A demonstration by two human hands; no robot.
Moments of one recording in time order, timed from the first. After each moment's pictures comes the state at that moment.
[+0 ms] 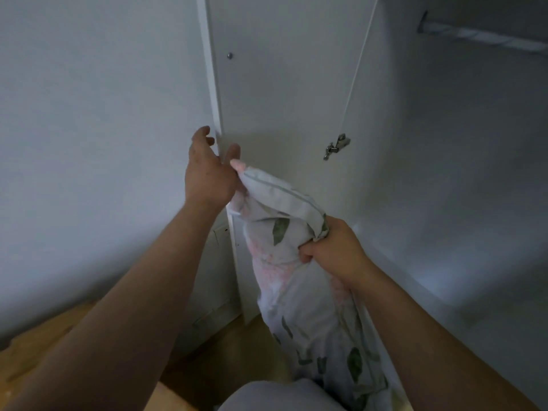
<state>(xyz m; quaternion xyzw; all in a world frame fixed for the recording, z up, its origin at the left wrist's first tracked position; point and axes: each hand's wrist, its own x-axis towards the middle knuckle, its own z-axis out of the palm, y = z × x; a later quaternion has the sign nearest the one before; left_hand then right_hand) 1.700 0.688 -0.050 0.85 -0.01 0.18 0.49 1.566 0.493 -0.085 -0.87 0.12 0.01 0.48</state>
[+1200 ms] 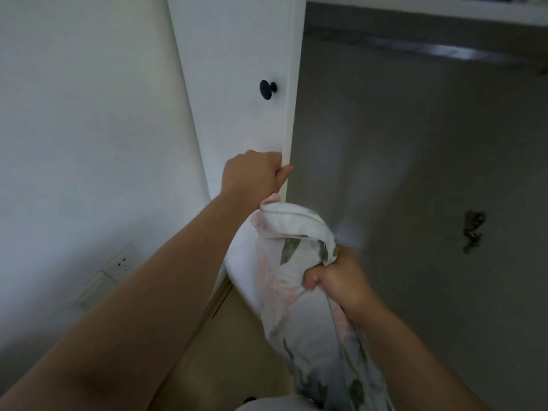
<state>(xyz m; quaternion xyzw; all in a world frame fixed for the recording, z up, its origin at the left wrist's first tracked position) 1.597 0.436 -0.009 0.87 -0.43 0.16 0.15 1.388 0.382 -0.081 -0.71 0.34 -0.14 0.60</state>
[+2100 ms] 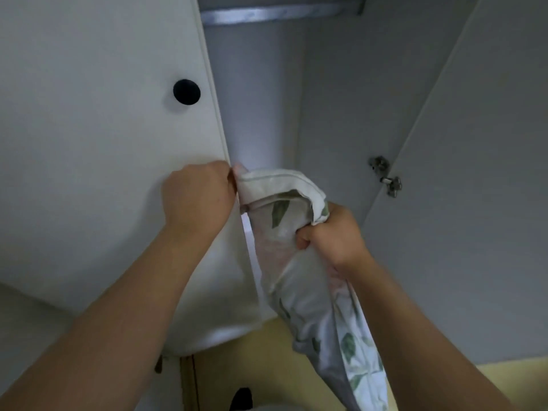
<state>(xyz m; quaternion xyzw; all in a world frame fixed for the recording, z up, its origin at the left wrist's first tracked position) 1.687 0.273 -0.024 0.71 -0.64 0.21 0.19 1.473 0.279 -0.064 -0.58 0.62 -0.33 0.42</state>
